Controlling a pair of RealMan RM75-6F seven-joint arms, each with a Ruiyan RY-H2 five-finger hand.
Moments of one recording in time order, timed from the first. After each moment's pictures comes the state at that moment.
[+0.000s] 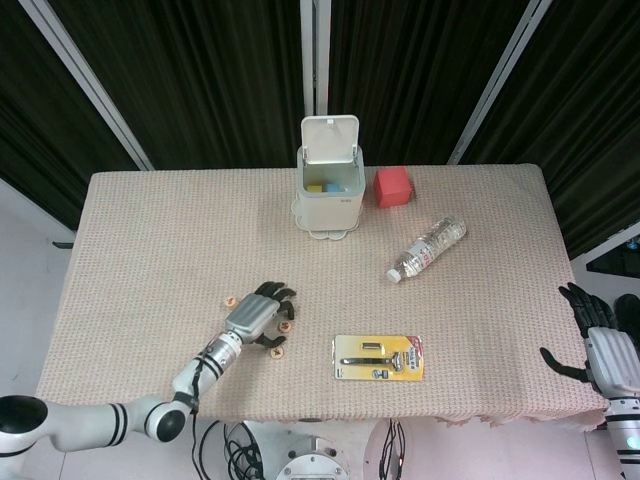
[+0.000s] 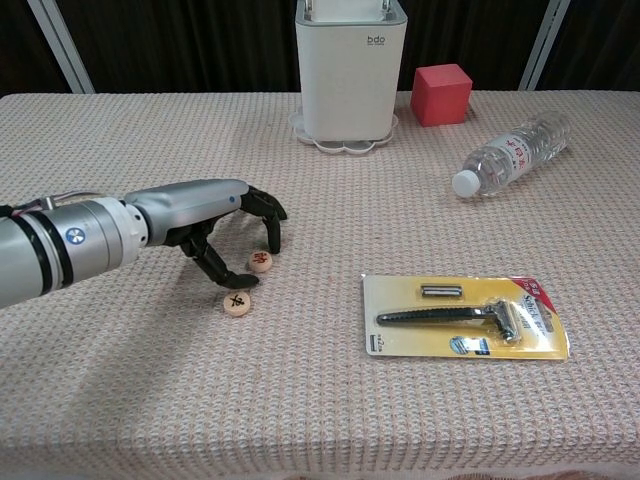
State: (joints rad) left arm -0.78 -1.68 -0.11 -1.46 1.08 0.85 0.22; right arm 0.08 -1.07 0.04 -1.58 -1.48 1.39 0.33
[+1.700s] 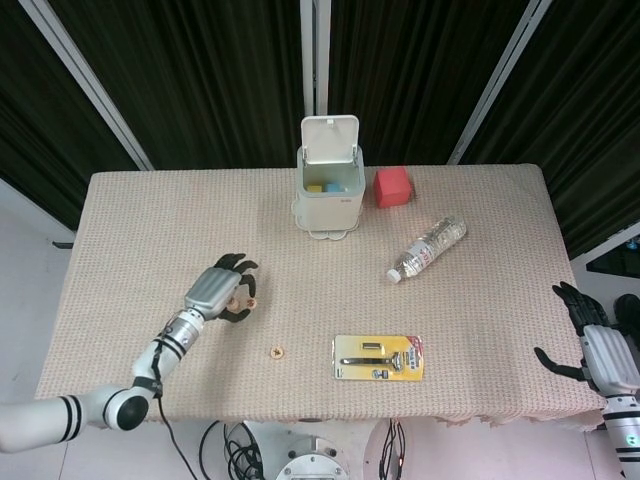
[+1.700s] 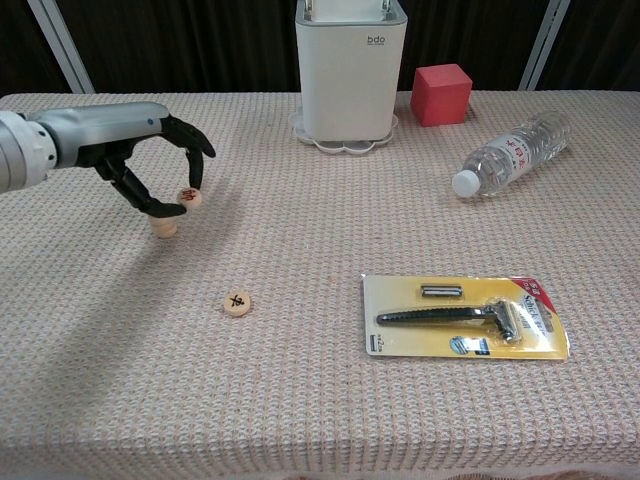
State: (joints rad) left arm -0.76 -1.43 -0.14 -1.60 1.03 0.85 0.22; right arm 0.09 -1.04 0.04 -1.61 -1.49 1.36 0.37
